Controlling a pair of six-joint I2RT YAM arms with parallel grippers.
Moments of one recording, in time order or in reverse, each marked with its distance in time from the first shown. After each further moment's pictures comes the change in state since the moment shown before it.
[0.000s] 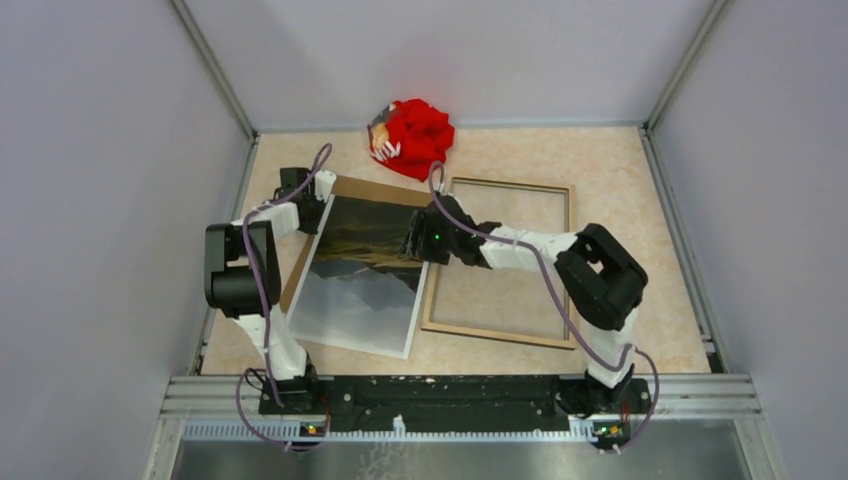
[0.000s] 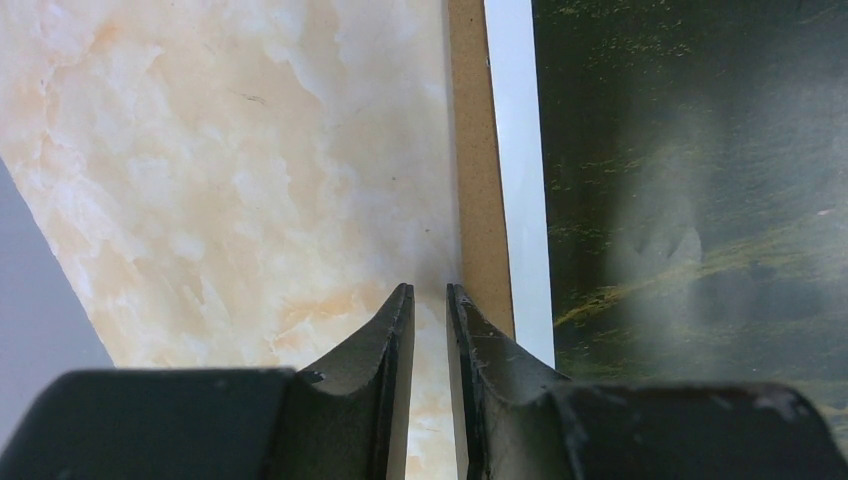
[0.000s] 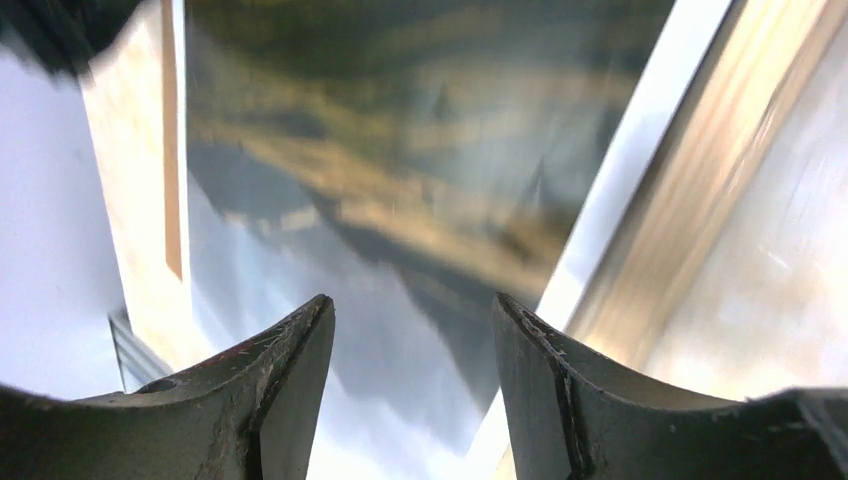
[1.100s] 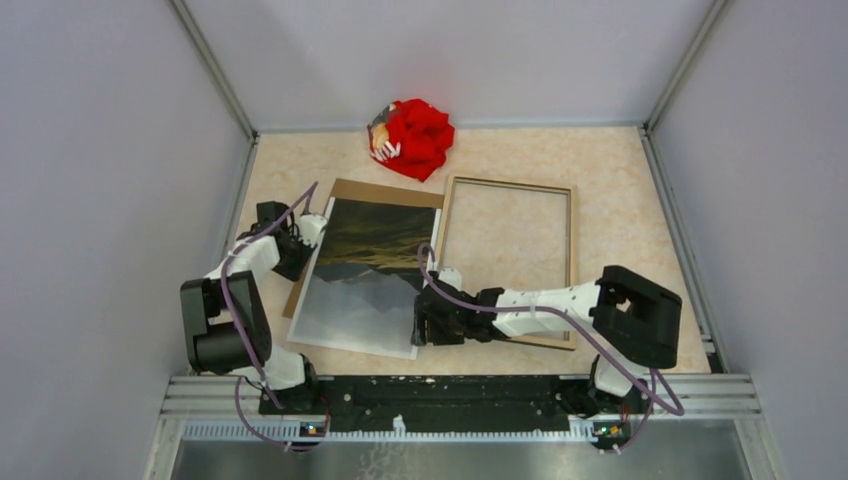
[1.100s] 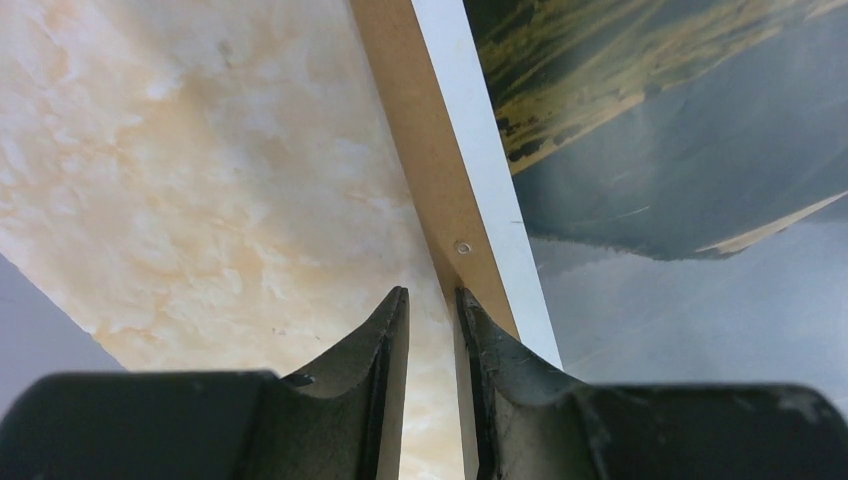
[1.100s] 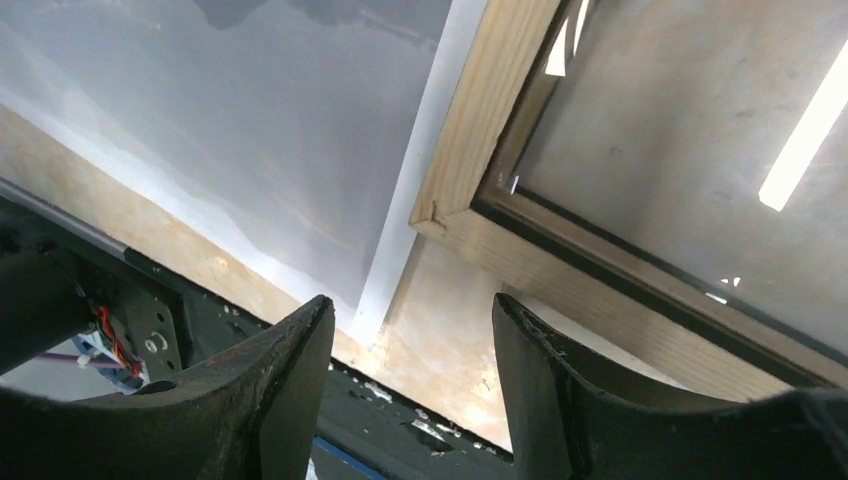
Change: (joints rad) left arm 0.117 -0.350 -0.262 -0.320 0.107 0.191; right arm 0.394 -0.296 -0.378 -0.171 0.151 0.154
